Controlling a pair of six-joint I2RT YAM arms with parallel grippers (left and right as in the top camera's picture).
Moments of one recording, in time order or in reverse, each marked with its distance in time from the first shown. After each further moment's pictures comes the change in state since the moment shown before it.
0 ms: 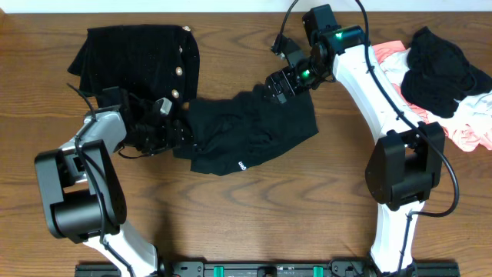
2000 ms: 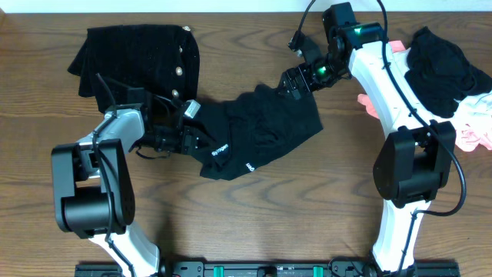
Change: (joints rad) left arm -0.111 0.006 0.000 -0.104 0.227 0.248; right arm -0.081 0.000 0.000 -0.052 -0.011 -0.014
